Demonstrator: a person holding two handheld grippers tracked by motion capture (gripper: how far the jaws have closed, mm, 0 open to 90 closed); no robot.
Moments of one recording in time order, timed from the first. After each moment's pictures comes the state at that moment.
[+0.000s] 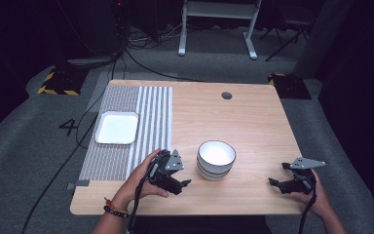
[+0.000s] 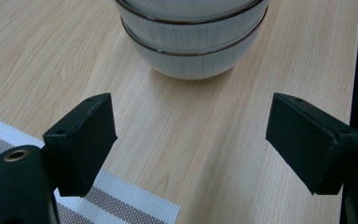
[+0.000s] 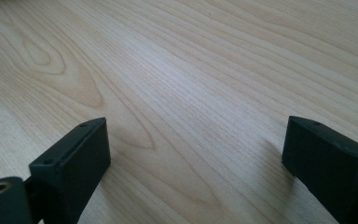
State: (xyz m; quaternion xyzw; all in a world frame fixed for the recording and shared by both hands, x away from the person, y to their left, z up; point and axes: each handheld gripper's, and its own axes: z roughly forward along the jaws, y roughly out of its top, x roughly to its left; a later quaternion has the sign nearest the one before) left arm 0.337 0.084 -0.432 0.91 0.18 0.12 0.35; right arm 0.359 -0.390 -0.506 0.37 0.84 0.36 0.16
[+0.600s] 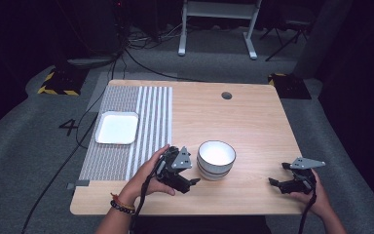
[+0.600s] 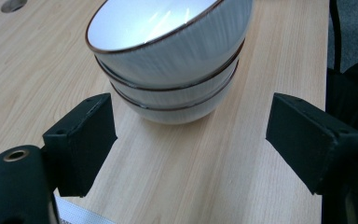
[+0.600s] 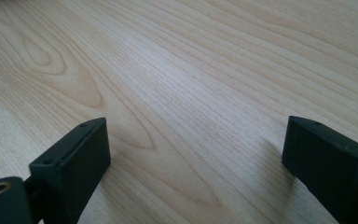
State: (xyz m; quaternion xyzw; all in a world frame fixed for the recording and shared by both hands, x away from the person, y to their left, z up) left arm 0.336 0.065 -0.411 0.90 0.15 0.12 0.38; right arm 0.359 -0.390 -0.506 0.37 0.84 0.36 0.16
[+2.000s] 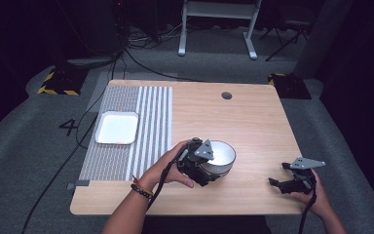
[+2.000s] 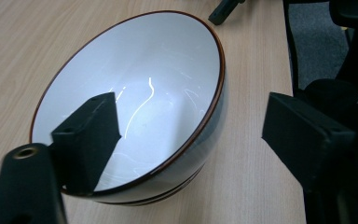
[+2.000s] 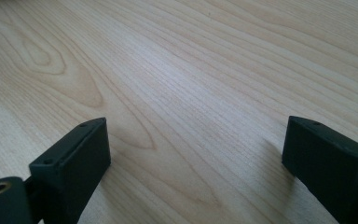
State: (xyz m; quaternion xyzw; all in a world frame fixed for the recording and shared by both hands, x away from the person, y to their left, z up) left arm 0.368 0.013 -0.399 0.92 0.08 0.05 0.38; right arm 0.359 -0.390 -0.506 0.37 0.84 0.36 0.16
